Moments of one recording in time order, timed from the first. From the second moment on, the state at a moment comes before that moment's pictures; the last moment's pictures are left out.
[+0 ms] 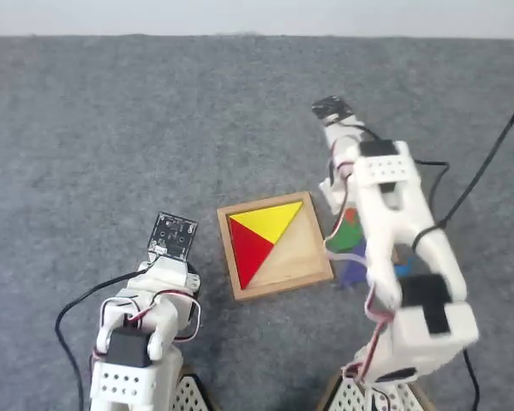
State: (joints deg) left arm 1.1 -103.2 97.1 72.0 -4.0; right arm -12.6 4.5 17.1 62.7 18.9
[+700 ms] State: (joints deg) left arm 1.1 -103.2 97.1 72.0 -4.0; right arm -29.6 -1.1 30.0 58.9 4.2
